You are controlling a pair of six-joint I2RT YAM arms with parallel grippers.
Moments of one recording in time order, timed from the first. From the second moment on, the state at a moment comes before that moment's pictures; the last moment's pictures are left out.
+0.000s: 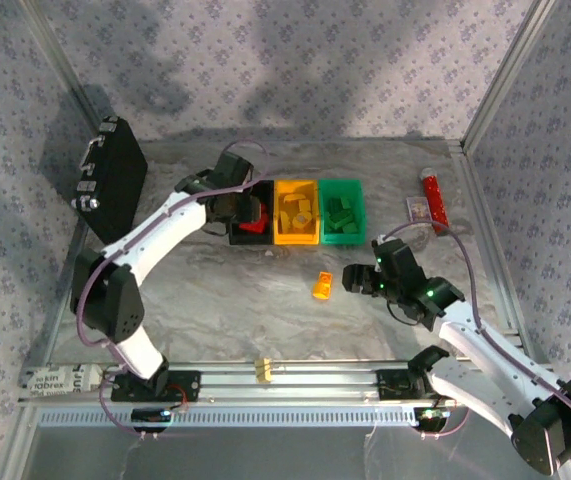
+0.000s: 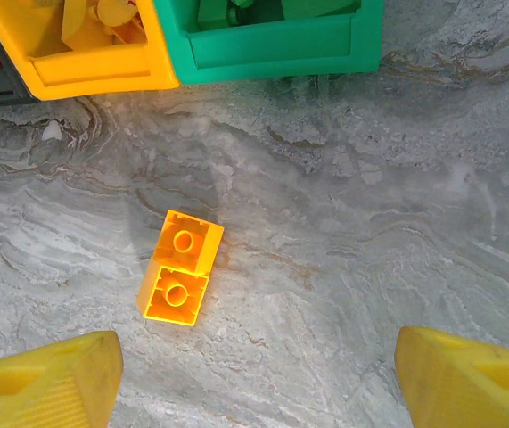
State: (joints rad) left arm -0.54 1.69 1.48 -0.82 -0.12 -0.44; right arm 0.56 0.85 0.62 -0.60 0.06 0.54
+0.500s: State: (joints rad) left arm -0.51 2.01 1.82 -0.86 -0.07 -0.39; right arm 0.56 0.77 0.62 -0.65 0.06 0.55
